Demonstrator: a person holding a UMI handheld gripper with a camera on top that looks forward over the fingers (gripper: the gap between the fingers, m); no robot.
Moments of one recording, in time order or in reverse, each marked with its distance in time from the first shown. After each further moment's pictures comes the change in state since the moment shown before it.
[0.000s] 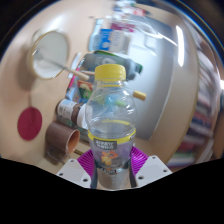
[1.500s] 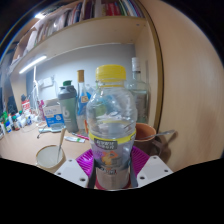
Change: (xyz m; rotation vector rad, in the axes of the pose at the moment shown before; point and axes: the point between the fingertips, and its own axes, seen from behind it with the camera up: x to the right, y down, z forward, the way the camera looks) arm -0.139 -0.055 -0.011 0.114 -0.457 1.824
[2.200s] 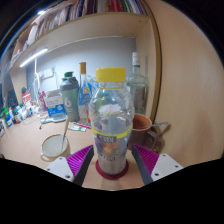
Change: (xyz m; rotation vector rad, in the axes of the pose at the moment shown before) arm 0.000 0.021 -0.036 -0.124 0.017 -0.022
